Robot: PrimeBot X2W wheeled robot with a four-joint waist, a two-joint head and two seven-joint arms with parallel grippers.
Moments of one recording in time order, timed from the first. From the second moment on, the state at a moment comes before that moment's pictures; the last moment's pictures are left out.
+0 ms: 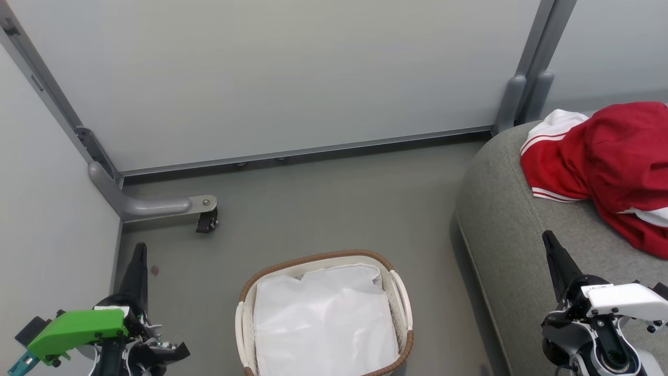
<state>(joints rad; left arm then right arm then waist) -0.10 0.05 0.11 0.24 -1.61 -0.13 0.11 -0.11 -0.05 -0.11 0.24 1.61 0.13 0.11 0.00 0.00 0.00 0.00</state>
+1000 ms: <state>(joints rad) -0.10 0.05 0.11 0.24 -1.61 -0.13 0.11 -0.11 -0.05 -0.11 0.24 1.61 0.13 0.11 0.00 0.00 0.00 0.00</state>
